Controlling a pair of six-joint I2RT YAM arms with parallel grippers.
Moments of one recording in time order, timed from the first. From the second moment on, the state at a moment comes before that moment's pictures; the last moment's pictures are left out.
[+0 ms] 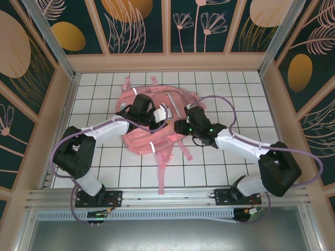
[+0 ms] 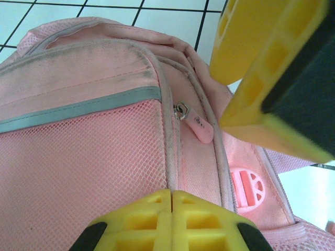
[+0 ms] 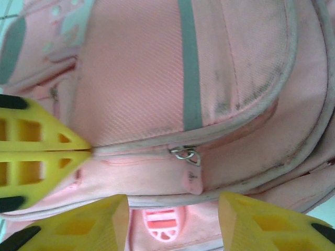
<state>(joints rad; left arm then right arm) -0.57 1.67 1.04 -0.14 0.51 0.58 0.72 1.41 0.82 -0.17 0.03 0.57</state>
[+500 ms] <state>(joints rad) -0.57 1.67 1.04 -0.13 0.57 0.58 0.71 1.57 0.87 -0.11 0.00 0.43</state>
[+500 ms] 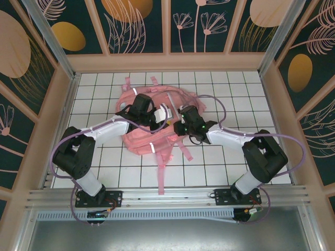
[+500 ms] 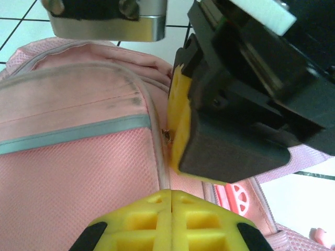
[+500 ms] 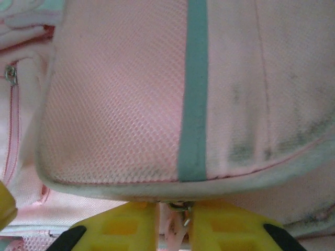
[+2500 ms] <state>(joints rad) -0.25 1.49 0.85 -0.03 0.36 0.20 0.84 1.47 0.85 -0.12 -0.19 0.31</state>
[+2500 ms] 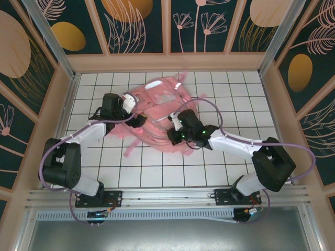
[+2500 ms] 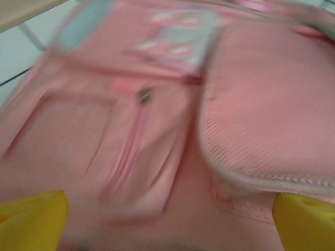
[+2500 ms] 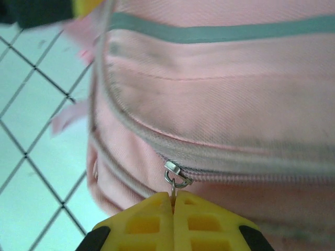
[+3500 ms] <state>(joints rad) -0.39 1.42 0.76 -0.17 0.37 -0.82 0.96 1.69 0.99 -0.03 -0.20 0.42</state>
